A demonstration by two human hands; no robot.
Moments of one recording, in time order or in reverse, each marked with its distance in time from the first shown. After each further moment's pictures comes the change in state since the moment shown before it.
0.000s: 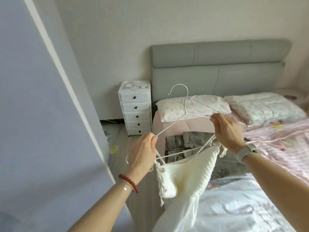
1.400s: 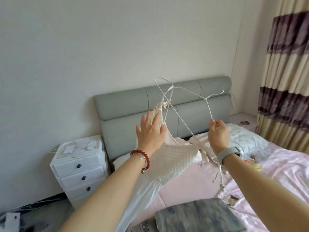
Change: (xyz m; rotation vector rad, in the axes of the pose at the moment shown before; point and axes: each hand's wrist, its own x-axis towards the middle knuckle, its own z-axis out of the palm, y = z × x) left_hand 0.451 0.168 0.213 -0.026 -0.147 0.329; right_hand 0.284 0.268 0.100 0.355 0.460 0.937
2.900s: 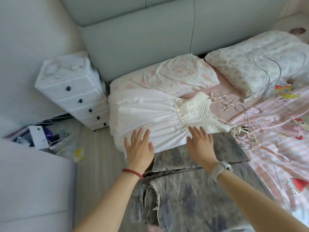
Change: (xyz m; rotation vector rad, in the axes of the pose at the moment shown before) left_hand -0.173 -0.107 0.274 0.330 -0.543 -0.313; right_hand -0.115 0.314 0.032 -0.730 -0.906 -0.054
